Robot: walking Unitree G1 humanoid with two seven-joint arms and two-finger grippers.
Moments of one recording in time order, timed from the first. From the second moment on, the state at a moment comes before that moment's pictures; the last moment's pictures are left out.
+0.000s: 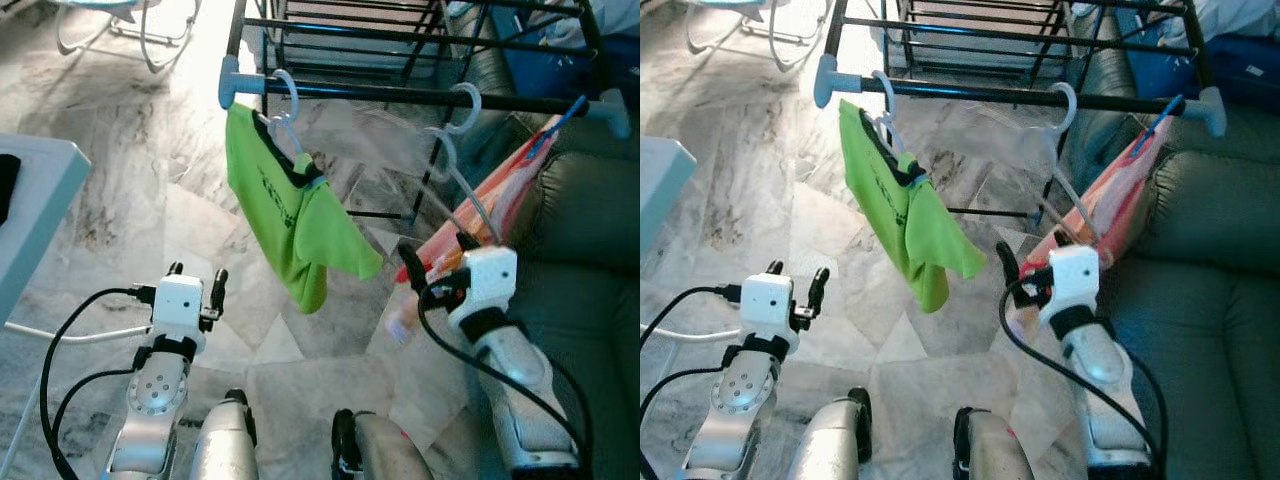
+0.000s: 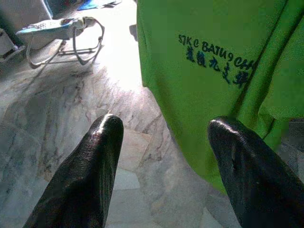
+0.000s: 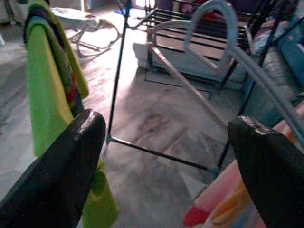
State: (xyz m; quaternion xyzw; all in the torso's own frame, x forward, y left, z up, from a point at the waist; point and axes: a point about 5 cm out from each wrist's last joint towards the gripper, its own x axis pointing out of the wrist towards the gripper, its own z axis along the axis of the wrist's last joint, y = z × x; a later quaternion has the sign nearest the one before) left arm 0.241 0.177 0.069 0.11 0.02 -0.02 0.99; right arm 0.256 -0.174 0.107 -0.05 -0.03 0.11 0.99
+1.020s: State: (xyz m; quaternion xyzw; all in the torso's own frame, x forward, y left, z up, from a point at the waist) left arm 0.256 0.182 0.072 0.11 0.01 -0.01 0.99; right arm 0.257 -0.171 0.103 -0.06 -0.05 0.06 1.00
